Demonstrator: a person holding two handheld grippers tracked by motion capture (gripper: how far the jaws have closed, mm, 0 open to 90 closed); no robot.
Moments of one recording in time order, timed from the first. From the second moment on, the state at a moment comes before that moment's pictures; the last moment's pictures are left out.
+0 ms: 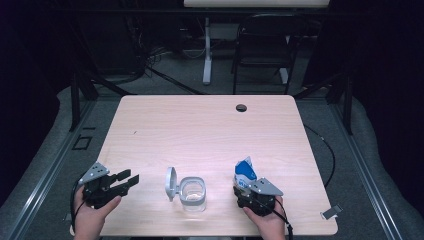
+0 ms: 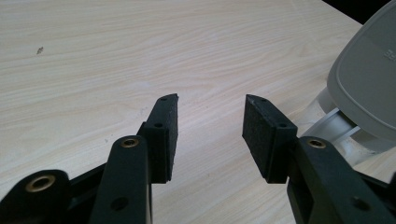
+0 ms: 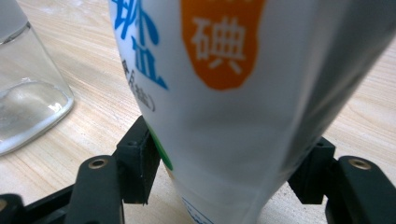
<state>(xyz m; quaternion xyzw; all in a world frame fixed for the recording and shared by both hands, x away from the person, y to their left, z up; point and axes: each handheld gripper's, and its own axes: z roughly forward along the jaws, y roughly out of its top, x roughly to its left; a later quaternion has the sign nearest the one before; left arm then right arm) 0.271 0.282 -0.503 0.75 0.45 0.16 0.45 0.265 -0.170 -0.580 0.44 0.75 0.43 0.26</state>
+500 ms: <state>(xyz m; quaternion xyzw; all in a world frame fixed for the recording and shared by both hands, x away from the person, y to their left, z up) 0.272 0.283 -0.503 0.75 0.46 0.16 0.45 0.265 -0.171 -0.580 0.43 0.75 0.43 0.26</state>
